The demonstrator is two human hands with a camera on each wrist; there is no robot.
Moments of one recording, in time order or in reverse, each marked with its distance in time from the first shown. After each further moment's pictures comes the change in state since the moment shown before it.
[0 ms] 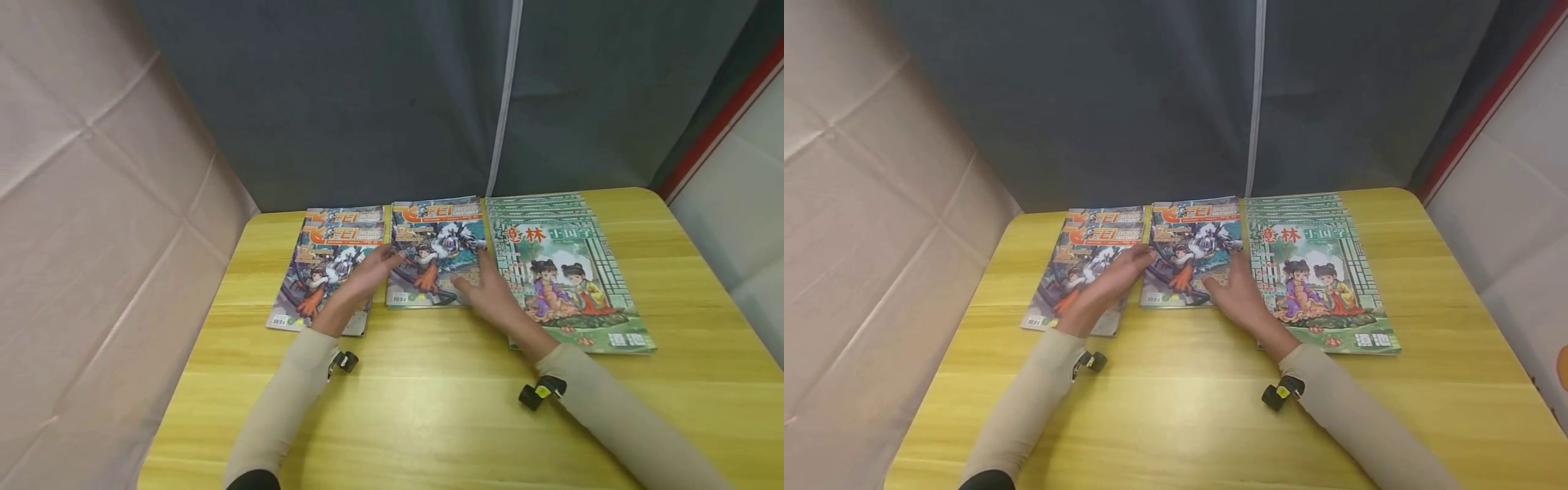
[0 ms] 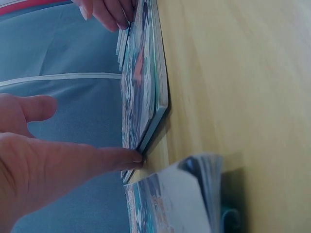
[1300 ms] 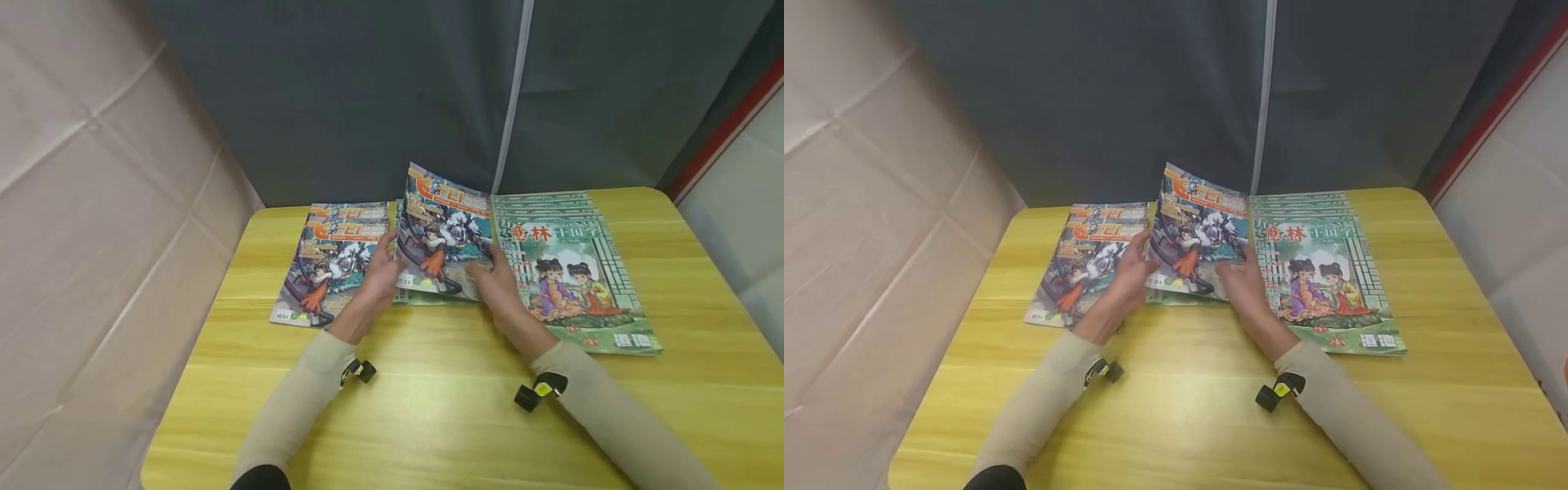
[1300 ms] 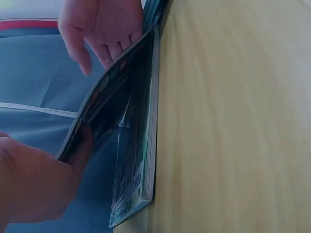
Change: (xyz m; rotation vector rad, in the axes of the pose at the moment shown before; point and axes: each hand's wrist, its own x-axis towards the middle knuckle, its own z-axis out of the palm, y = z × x) left_hand -0.002 0.004 0.035 -0.530 0.235 0.159; right_hand 0.004 -0.013 0.003 0.442 0.128 0.189
